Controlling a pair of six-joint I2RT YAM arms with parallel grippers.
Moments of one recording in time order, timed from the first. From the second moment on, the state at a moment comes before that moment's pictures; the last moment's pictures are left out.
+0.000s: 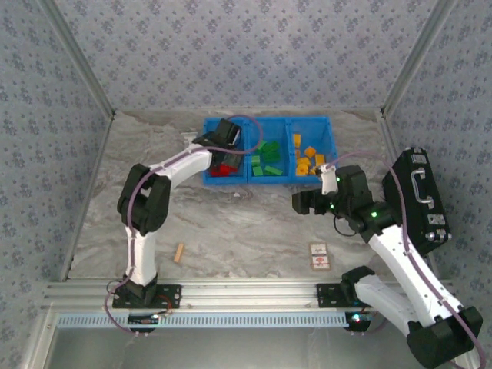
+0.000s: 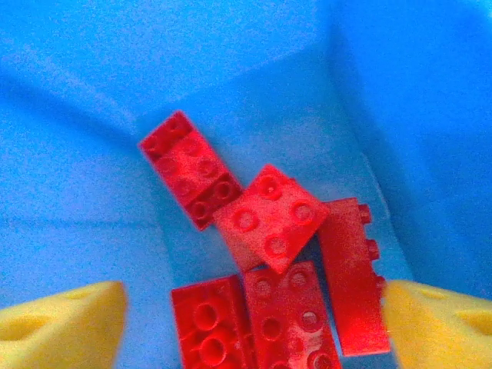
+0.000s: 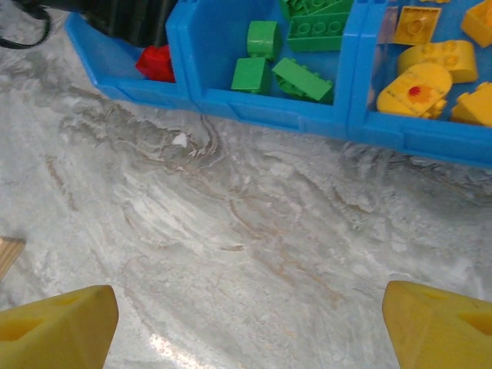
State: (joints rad) left arm -0.56 2.00 1.56 -0.46 -0.29 -0.11; right arm 0.37 0.86 0.81 -0.67 -0.23 0.20
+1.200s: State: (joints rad) left arm 0.00 1.52 0.33 0.73 -0.27 -0.08; right arm -0.02 1.08 0.32 0.30 0.15 0.16
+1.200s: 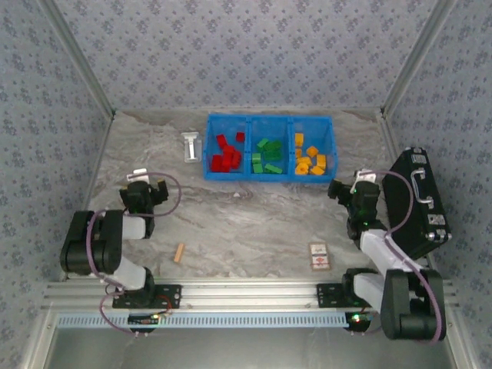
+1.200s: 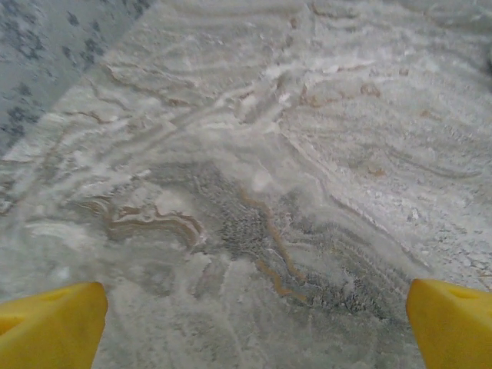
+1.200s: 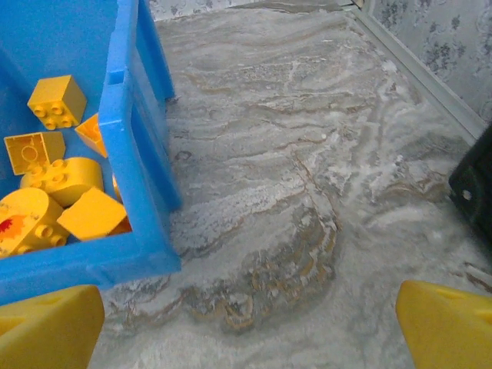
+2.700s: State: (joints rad) left arm -0.01 1.54 0.38 0.75 -0.19 -0.07; right arm -0.03 1.52 0.39 0.69 0.02 -0.03
